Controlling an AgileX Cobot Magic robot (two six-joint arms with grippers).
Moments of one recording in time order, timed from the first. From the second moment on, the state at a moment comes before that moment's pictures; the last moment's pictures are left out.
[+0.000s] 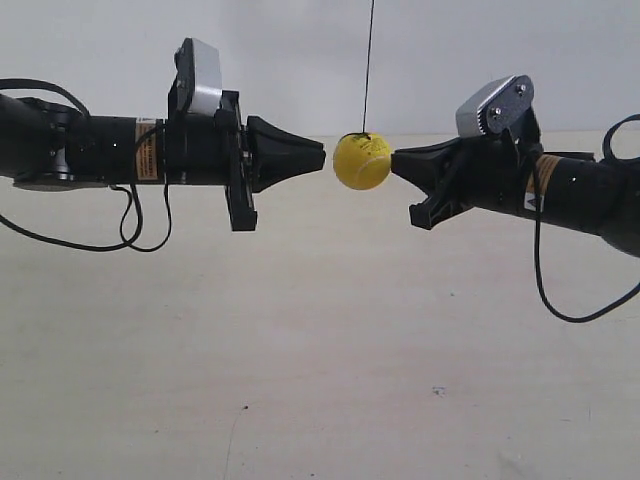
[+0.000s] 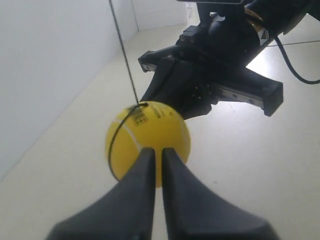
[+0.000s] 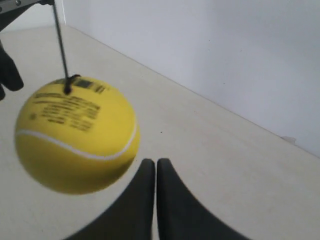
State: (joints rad) left arm -0.23 2.05 -1.21 1.36 -1.10 -0.62; right arm 0.15 1.94 -0.89 -0.93 -0.97 0.45
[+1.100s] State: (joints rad) left arm -0.23 2.05 -1.22 1.41 -1.11 -0.67; right arm 0.15 1.94 -0.89 -1.00 -1.02 0.46
